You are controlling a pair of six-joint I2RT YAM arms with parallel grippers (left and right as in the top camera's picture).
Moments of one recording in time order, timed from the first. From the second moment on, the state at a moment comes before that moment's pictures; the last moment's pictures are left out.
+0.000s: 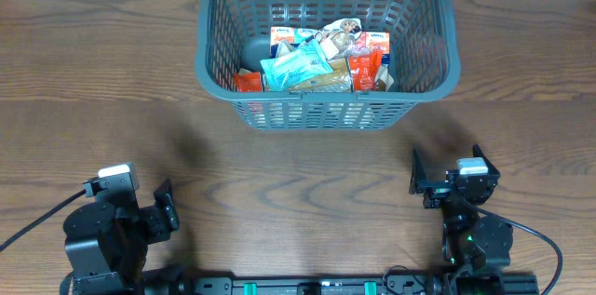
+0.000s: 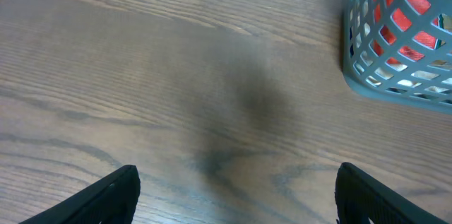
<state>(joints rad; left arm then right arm) 0.13 0.36 0.72 -1.05 -0.01 -0.06 0.03 0.01 0.06 -0.17 -0.01 -0.08</state>
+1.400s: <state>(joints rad) 0.00 0.04 0.20 -0.17 0.01 0.02 0.03 0.01 0.05 -0.17 -0.01 -0.08</state>
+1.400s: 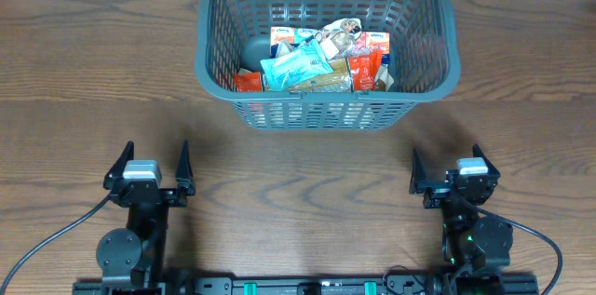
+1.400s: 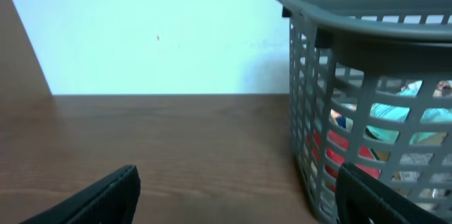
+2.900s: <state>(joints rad) -0.02 0.01 0.02 -0.11 -0.04 -0.02 0.03 0.01 0.05 -0.17 -0.01 -0.08</state>
